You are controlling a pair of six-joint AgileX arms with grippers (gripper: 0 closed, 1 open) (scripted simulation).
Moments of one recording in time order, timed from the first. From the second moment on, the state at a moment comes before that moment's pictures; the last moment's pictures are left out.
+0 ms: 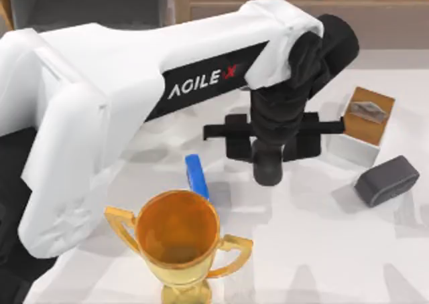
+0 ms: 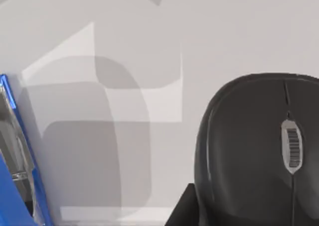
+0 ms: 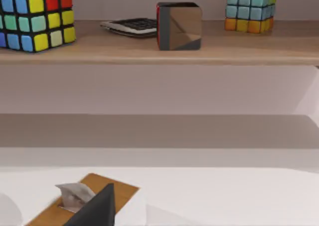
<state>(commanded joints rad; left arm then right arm) -0.84 2.30 1.97 -1.10 -0.11 -0.83 0.00 0.00 0.00 0.00 0.00 0.00</state>
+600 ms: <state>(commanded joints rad) -0.87 2.35 1.93 -1.09 -0.07 -0.86 0.00 0.00 0.00 0.00 0.00 0.00</state>
